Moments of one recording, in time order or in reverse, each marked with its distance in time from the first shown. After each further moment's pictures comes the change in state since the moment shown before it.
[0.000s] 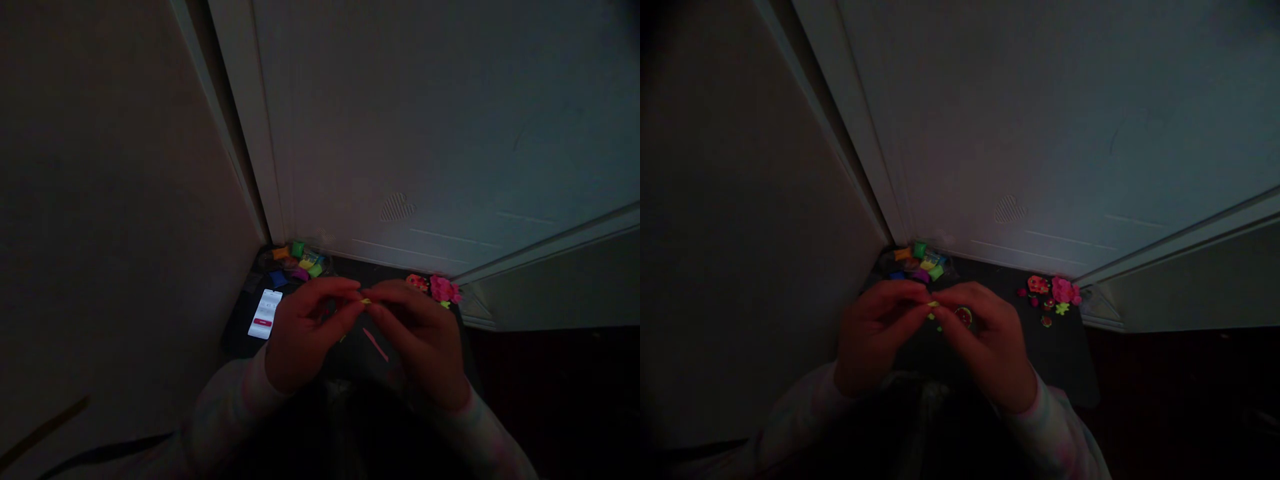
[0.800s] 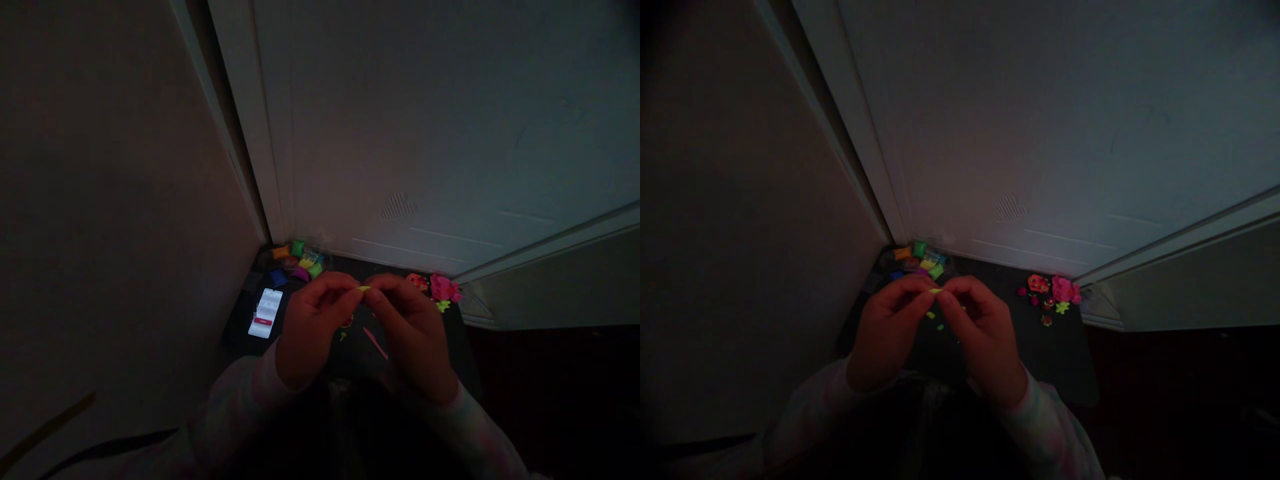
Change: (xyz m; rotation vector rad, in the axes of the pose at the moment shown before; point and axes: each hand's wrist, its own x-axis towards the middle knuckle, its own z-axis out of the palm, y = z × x) left_hand 0.004 -0.011 0.012 -0.282 0.002 -0.261; right_hand 0.004 0.005 0.013 0.199 0.138 0.203
